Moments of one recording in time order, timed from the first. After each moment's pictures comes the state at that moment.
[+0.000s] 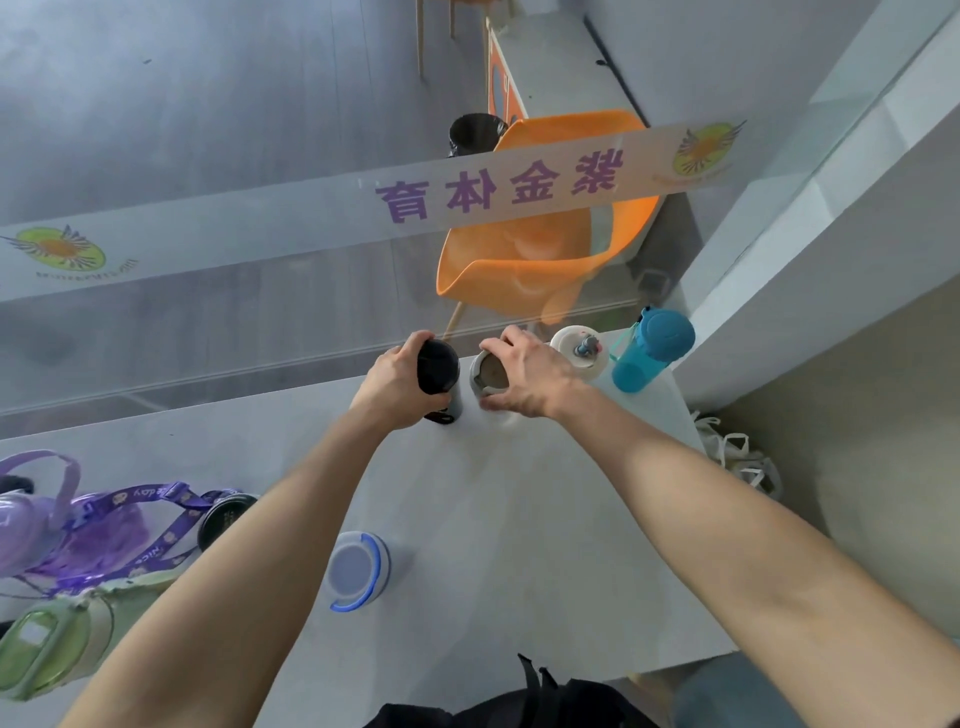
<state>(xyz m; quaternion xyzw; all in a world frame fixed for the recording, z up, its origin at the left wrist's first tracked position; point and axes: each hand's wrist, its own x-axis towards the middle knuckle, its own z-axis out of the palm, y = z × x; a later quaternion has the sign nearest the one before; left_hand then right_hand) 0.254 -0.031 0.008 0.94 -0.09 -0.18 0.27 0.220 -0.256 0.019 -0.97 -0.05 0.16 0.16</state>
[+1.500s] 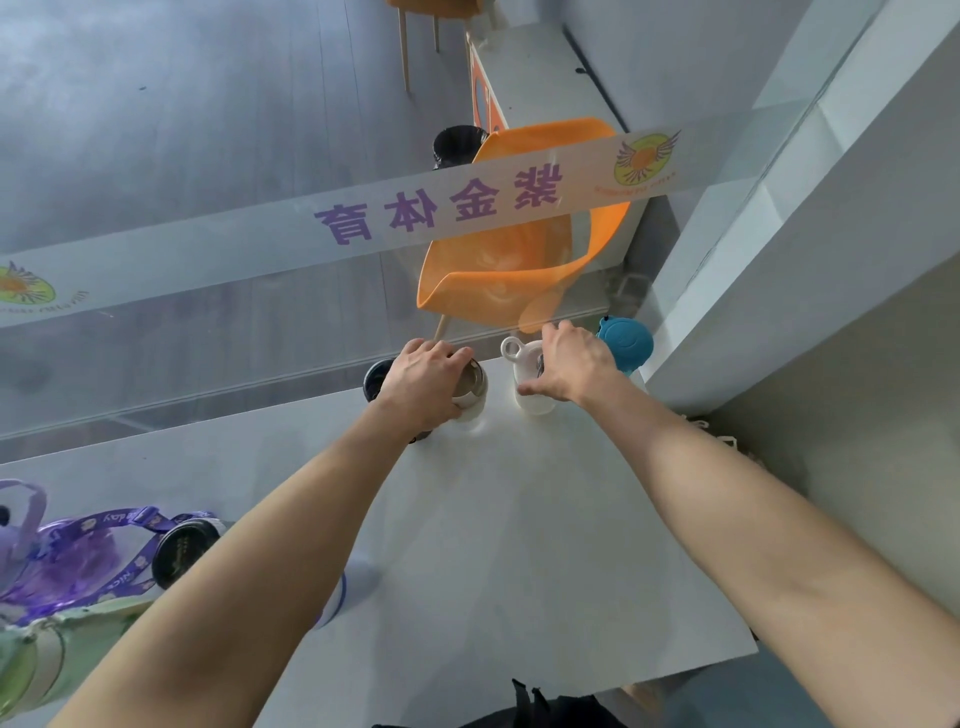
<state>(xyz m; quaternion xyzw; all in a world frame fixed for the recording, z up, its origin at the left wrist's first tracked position) 0.261 -0.122 0.020 0.94 -0.31 -0.12 -0.03 0.226 -0.351 0.031 -0.99 0.08 0.15 0.04</state>
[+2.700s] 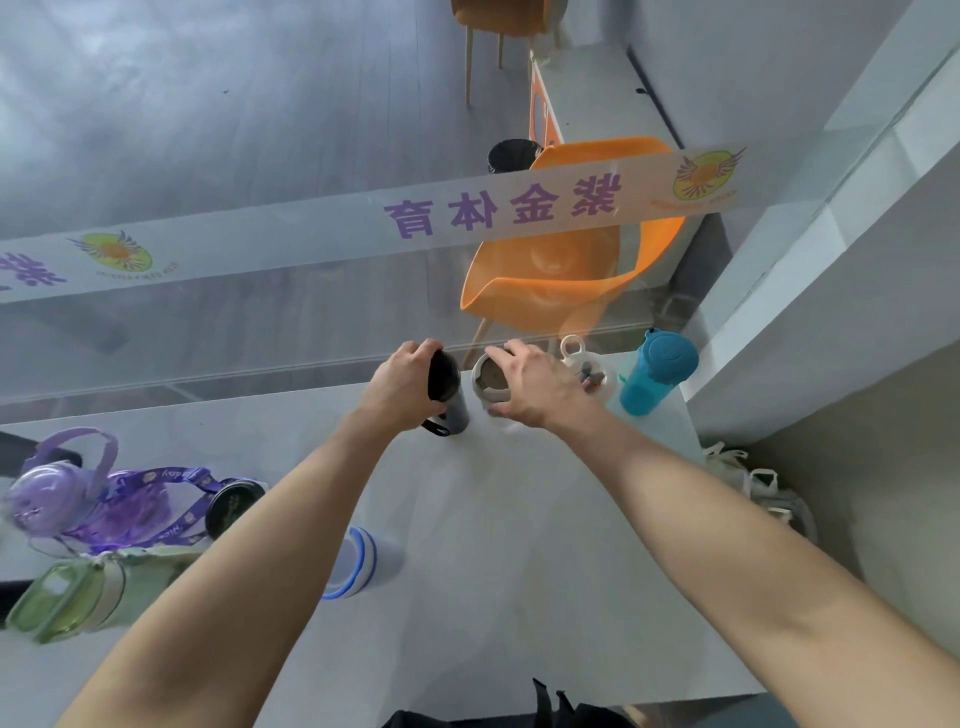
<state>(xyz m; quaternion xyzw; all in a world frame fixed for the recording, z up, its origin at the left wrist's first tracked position) 0.239 -0.053 0.044 0.97 -0.10 -0.13 0.15 0.216 -0.265 0.040 -0.98 -0.09 0.12 0.15</state>
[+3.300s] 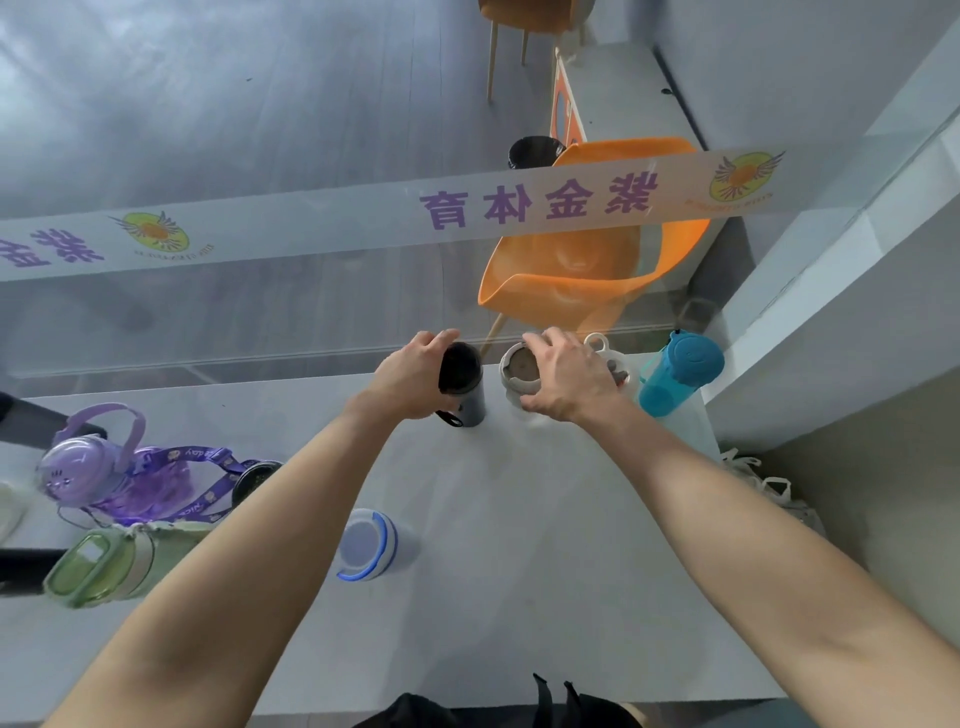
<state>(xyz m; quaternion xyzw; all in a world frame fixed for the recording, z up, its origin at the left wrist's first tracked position) 0.238 -0.033 0.060 0.97 -0.11 -0.18 0.13 0.215 -0.273 0.041 -0.99 -0.07 0.09 0.11</state>
